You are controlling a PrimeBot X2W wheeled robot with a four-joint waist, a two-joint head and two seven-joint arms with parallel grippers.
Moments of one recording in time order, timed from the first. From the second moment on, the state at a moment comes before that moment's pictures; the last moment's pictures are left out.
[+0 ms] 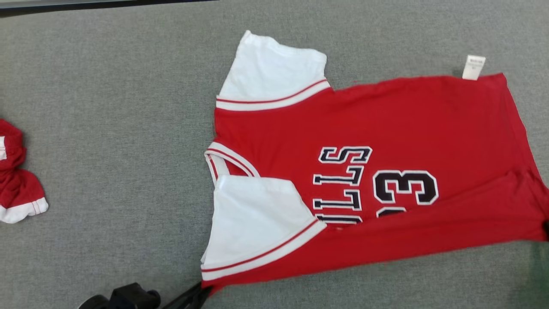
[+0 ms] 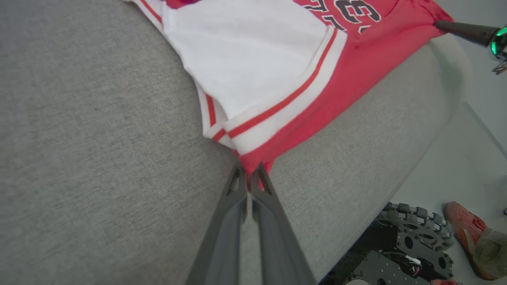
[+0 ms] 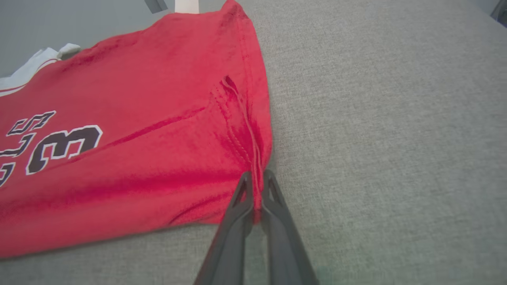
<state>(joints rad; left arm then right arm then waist) 0.08 0.67 -0.62 -0.30 -0.66 0.04 0.08 0.10 -0.64 0.13 0.17 0.87 0.13 -0.09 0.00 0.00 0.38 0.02</state>
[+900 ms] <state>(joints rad) -0.08 0.76 -0.40 -0.52 -0.70 0.13 0.10 0.23 -0.49 -0.13 -0.15 0.63 0.13 0.19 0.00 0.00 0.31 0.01</state>
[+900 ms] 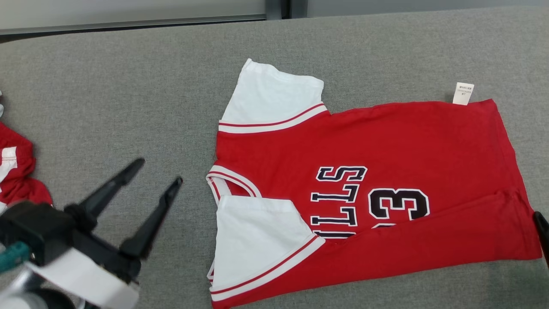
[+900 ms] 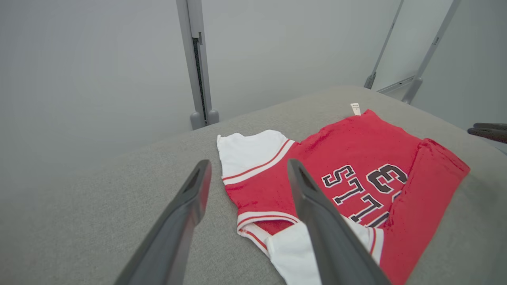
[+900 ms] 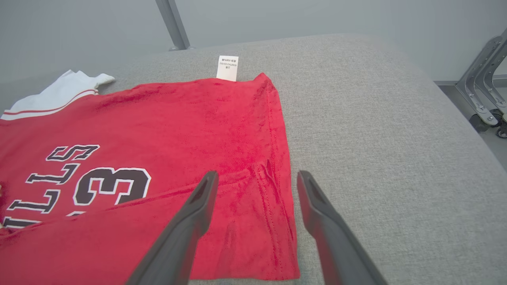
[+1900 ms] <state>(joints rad) -1.14 0.58 -0.61 0.40 -0.79 -0.09 0.80 -0.20 -0.39 0.18 -0.01 0.62 0.13 0.06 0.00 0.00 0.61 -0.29</state>
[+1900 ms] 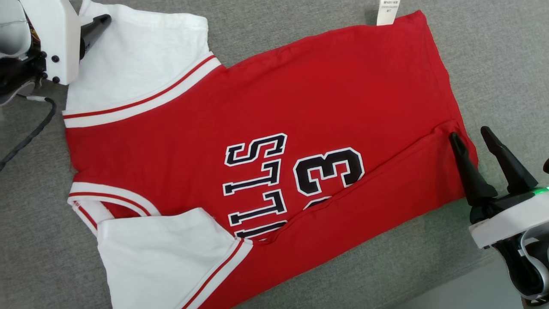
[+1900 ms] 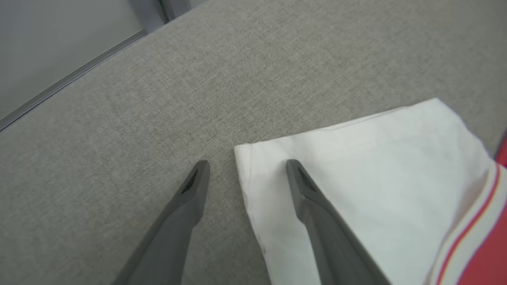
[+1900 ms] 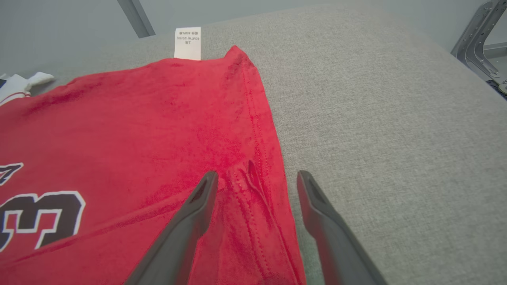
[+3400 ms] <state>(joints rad) -1.20 0.61 -0.74 0.25 -0.82 -0.13 0.78 -1.02 -0.43 0.47 0.65 0.63 0.13 0.54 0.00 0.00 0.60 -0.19</state>
